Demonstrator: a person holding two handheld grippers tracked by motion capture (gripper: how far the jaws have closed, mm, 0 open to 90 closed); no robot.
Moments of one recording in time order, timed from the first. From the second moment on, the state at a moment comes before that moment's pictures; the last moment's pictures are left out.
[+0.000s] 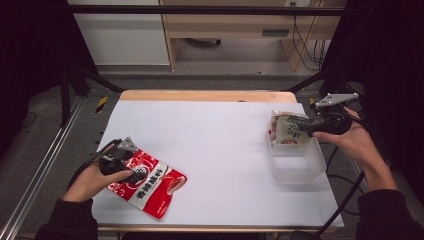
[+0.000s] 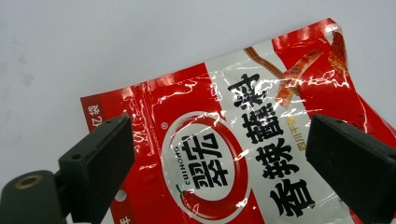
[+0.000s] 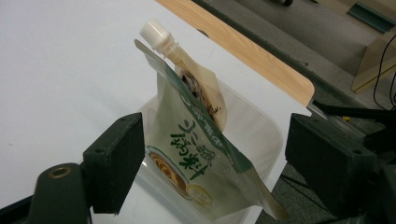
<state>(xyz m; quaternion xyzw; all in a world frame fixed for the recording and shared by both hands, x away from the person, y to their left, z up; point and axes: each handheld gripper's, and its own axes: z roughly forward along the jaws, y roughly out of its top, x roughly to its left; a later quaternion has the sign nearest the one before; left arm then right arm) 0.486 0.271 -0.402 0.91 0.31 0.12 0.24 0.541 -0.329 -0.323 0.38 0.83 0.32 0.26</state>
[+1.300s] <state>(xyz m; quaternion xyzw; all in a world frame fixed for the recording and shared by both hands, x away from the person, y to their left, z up) 0.485 0.288 -0.400 0.90 0.34 0.15 0.23 0.504 -0.232 -0.282 0.30 0.84 0.37 0.28</state>
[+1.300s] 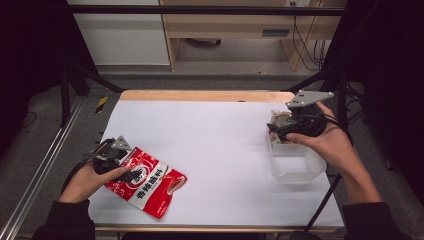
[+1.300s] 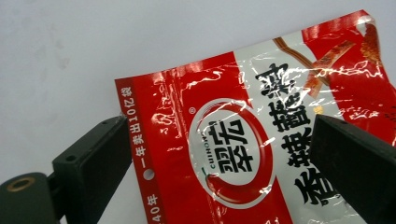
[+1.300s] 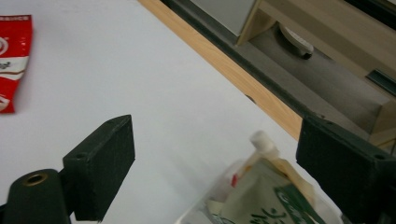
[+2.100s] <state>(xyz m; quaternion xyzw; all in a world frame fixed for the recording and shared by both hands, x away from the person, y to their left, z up) 0.478 0.311 -0.393 0.87 0.37 0.18 0.26 0.499 -0.144 -0.327 0.28 0.85 0.38 0.23</state>
